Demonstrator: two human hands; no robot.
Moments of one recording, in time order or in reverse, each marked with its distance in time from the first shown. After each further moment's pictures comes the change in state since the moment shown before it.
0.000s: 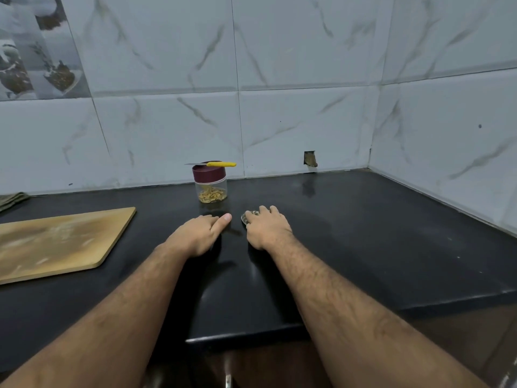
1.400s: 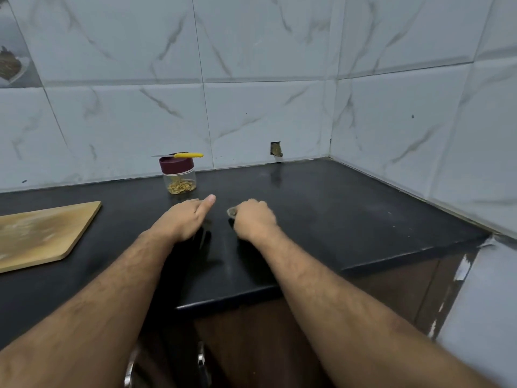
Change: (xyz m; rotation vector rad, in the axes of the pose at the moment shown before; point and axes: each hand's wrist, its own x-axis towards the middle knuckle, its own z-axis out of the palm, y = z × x) left_hand -0.017 0.041 0.001 -0.091 0.037 0.080; right_hand -0.066 0.020 -0.024 0.154 0.107 0.142
